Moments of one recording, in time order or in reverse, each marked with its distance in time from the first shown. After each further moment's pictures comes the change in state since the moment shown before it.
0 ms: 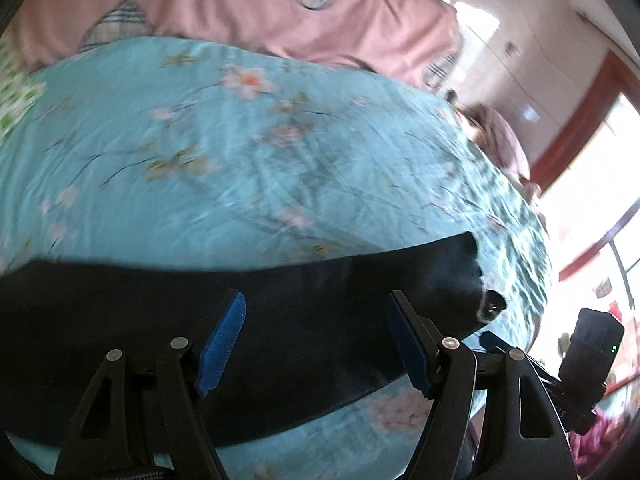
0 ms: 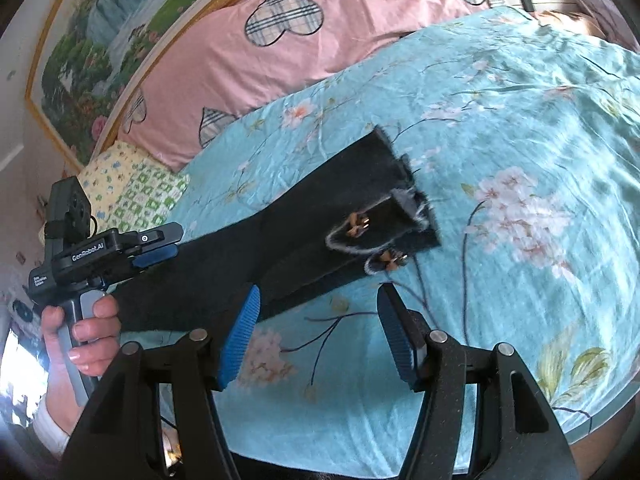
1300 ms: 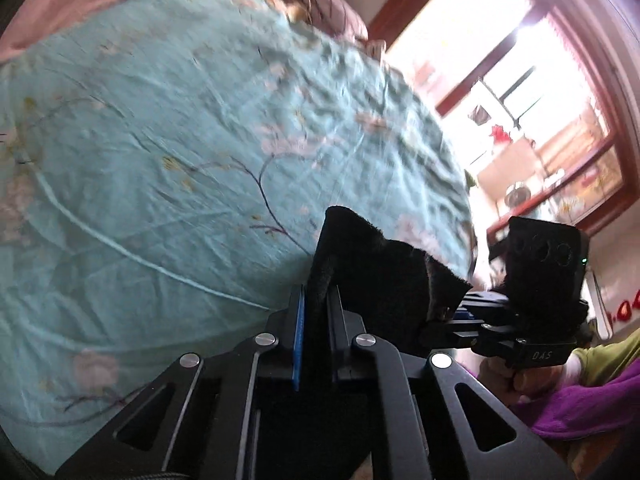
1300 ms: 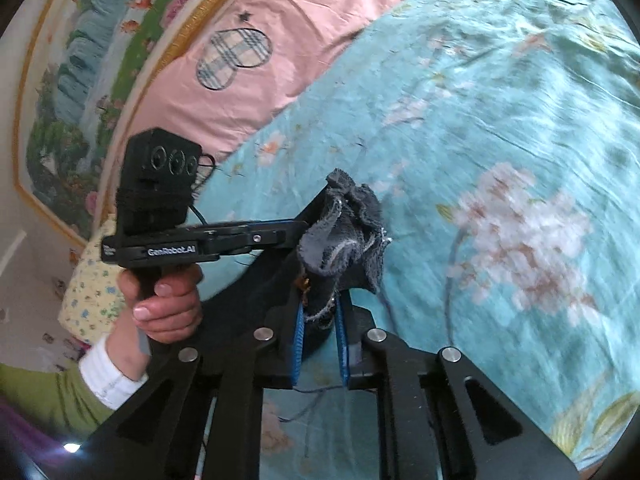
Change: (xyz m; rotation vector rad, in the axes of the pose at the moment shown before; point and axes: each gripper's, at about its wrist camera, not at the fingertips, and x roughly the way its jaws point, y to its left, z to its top) left arm 0.133 -0.081 0.071 0.473 0.358 -0.507; right arm 0.022 -0.029 0.021 0.215 -0.069 0.132
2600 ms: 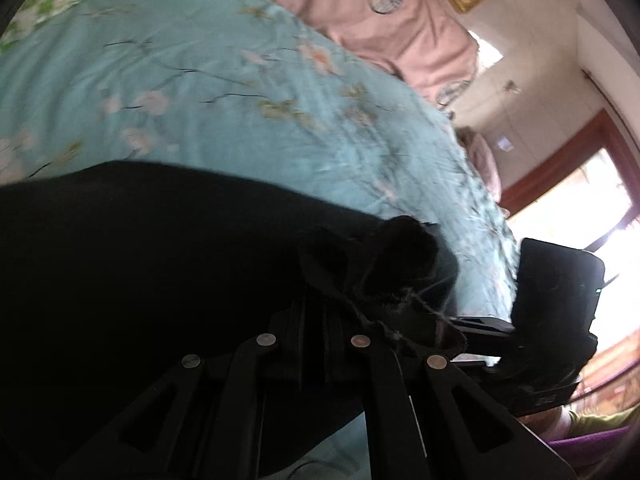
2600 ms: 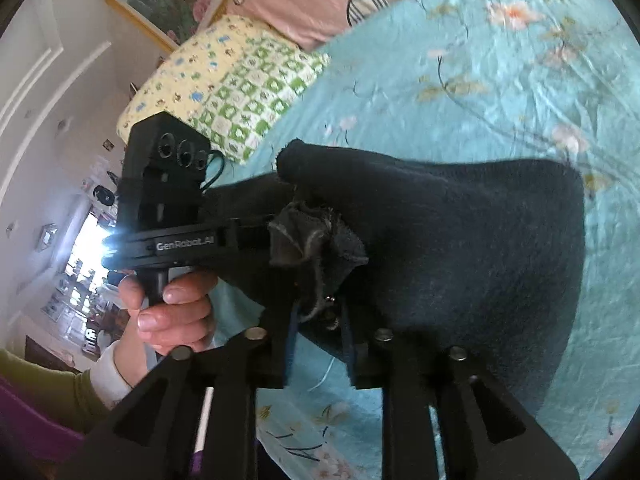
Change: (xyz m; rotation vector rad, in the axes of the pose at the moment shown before) left arm -0.155 0.066 -0.258 -0.620 -0.430 0.314; right arm 0.171 0.148 -0.085 -0.419 0.551 0.287
